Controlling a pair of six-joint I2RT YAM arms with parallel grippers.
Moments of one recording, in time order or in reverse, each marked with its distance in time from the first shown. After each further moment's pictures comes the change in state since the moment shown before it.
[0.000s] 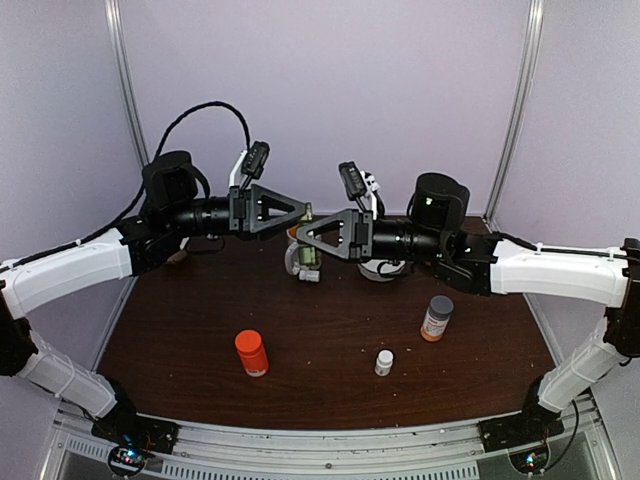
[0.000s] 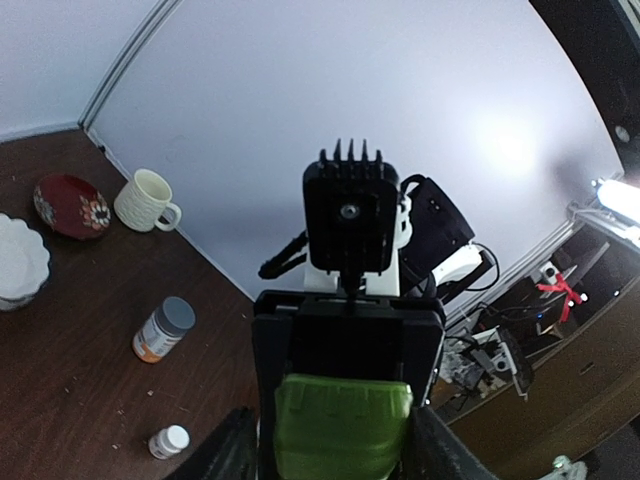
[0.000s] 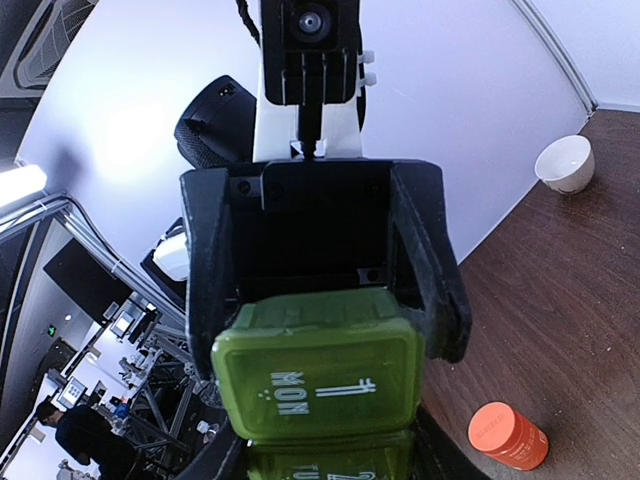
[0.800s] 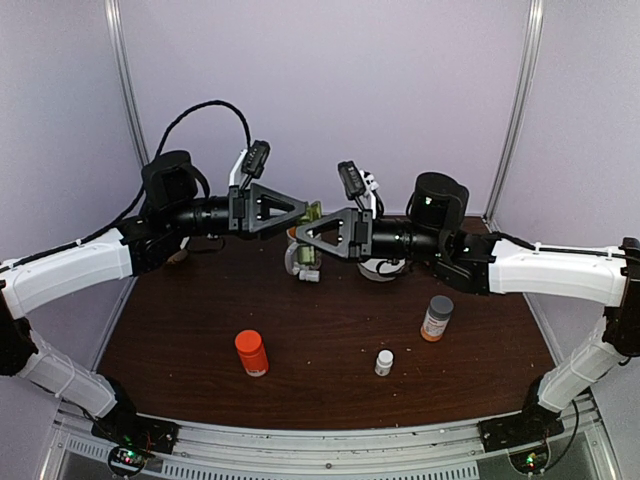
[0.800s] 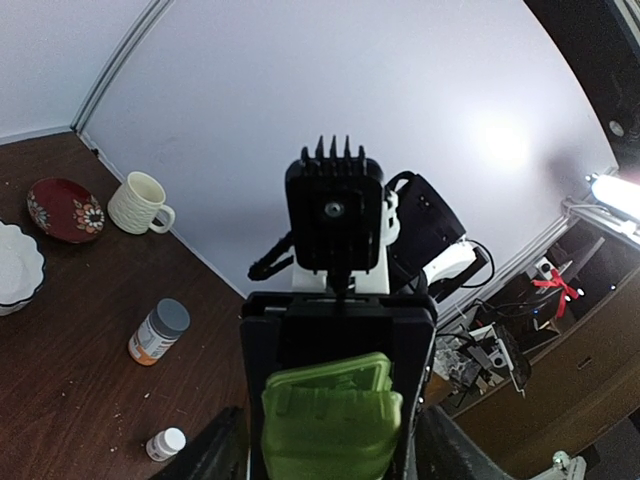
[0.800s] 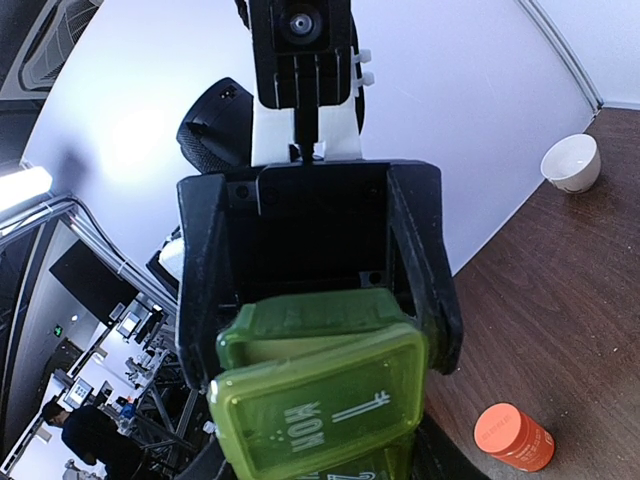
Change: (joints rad) left arm -0.002 0.001 0.000 0.016 0.009 0.005; right arm 0.000 0.009 0.003 0.017 -0.011 0.018
